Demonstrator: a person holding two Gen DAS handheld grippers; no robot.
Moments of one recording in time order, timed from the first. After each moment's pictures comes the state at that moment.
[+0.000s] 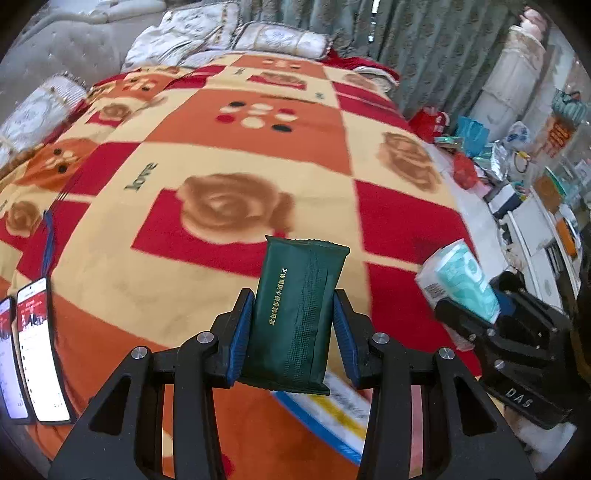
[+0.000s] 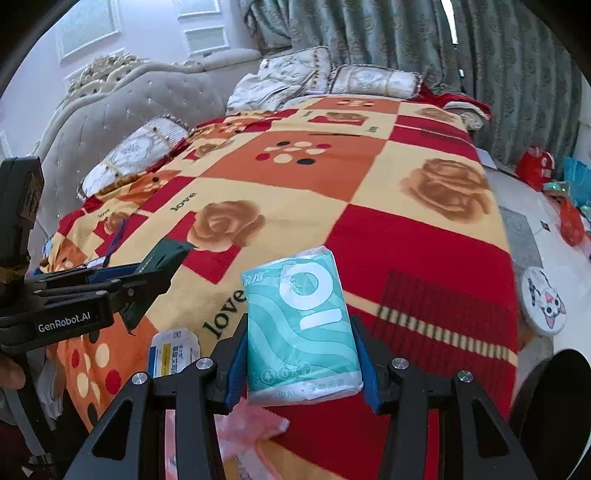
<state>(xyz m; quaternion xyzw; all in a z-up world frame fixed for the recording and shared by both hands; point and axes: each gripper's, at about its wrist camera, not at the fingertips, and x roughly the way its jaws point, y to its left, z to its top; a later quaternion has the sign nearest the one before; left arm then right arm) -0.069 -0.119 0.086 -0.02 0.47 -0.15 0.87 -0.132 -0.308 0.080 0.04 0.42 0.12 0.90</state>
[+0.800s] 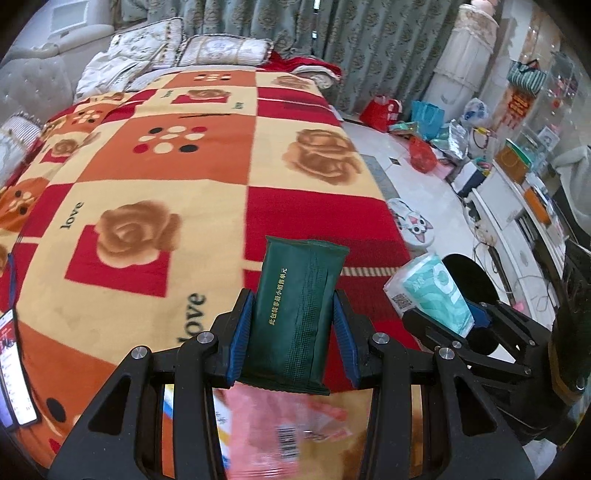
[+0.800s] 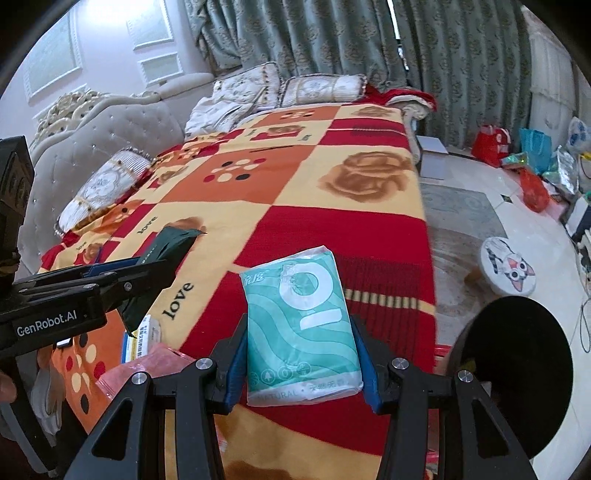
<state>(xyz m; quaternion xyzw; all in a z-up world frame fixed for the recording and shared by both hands) -0.102 -0.218 0.112 0.01 0.45 -0.23 0.86 -0.183 -0.384 0.091 0.09 0.40 0.04 0.91</state>
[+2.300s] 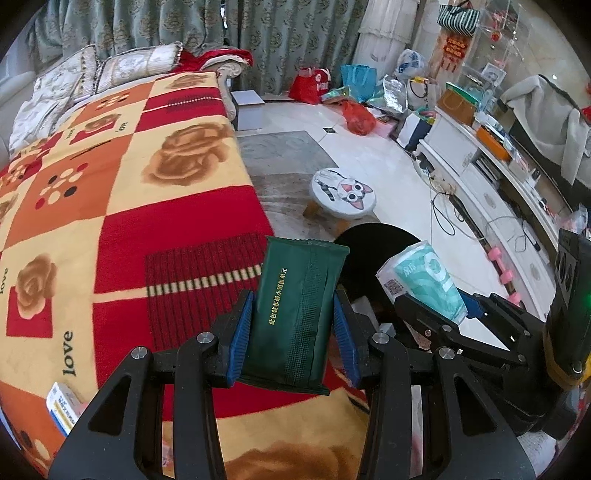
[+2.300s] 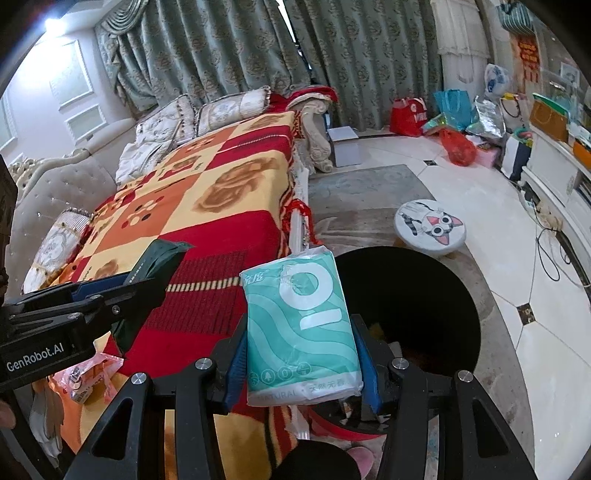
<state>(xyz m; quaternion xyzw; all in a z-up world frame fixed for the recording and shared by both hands) -0.146 -0.376 0.110 0.09 0.45 -0.33 0.83 -0.256 -0.525 0.081 0.17 0.39 -0.08 0.90</state>
